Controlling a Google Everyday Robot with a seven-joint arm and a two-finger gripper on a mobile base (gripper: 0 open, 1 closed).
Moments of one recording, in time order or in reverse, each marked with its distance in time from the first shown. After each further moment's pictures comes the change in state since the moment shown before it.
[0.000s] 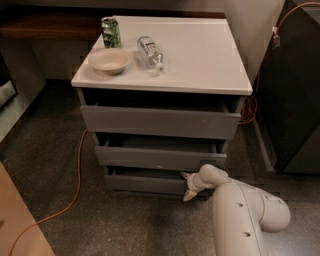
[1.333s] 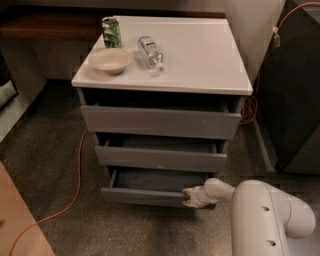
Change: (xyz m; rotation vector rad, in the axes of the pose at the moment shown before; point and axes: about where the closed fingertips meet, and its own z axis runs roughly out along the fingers) arm -0.007 0.073 -0.028 -0.026 -0.008 0.054
